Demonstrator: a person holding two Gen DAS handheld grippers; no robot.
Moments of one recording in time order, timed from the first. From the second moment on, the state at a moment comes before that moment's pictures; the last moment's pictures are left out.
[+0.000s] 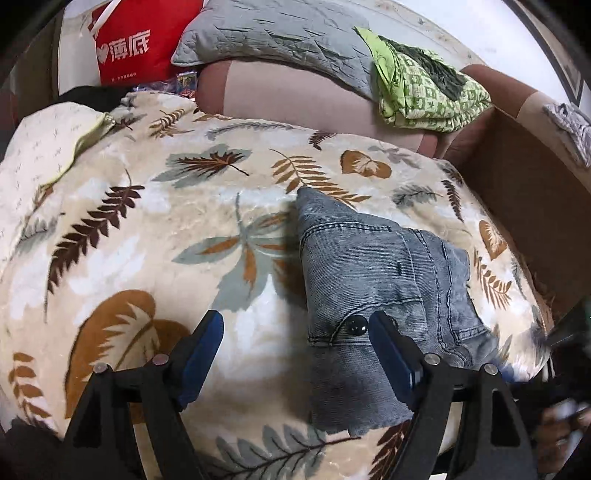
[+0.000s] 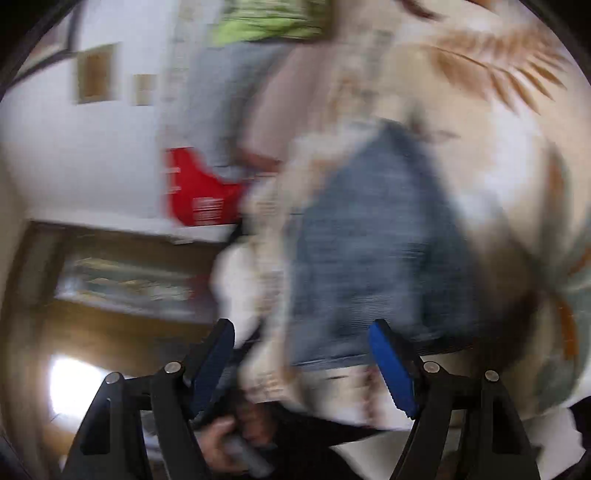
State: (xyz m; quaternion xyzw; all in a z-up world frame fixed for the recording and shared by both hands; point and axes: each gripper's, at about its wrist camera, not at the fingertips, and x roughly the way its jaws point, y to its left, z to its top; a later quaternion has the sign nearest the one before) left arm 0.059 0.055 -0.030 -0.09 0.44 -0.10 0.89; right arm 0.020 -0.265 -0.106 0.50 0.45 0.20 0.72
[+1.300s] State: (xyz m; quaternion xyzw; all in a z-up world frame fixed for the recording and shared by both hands) left arm 0.054 -0.009 -0.074 0.02 0.45 -0.13 0.88; right arm 0.011 -0.240 -0.114 0.37 0.47 0.05 0.80
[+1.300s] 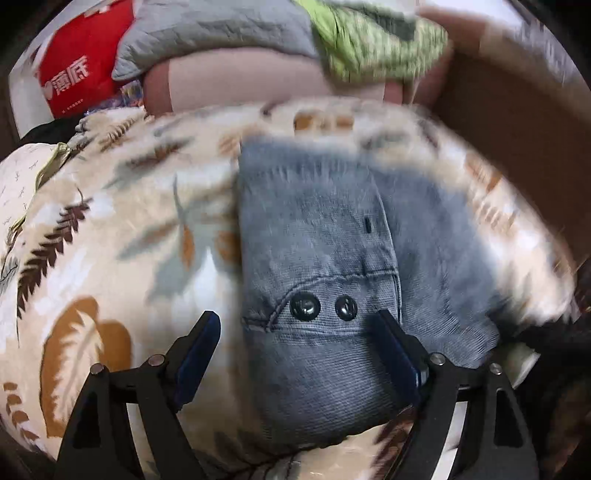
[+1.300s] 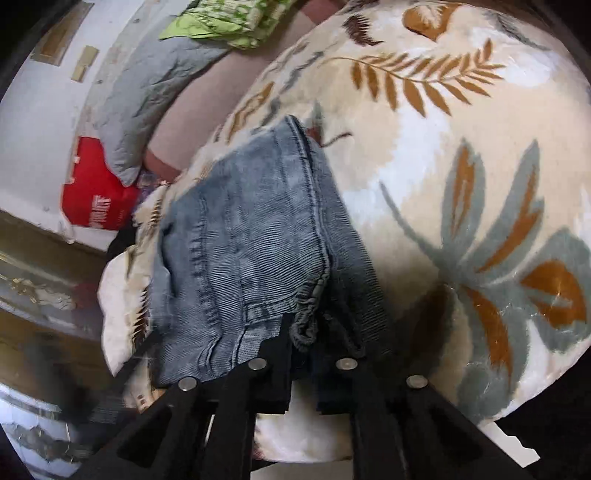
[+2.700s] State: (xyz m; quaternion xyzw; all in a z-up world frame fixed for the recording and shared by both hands) left arm 0.064 0.017 -0.087 -0.07 0.47 -0.18 0.86; right arm 0.157 -0.222 -0.072 0.27 0.56 0.10 0.78
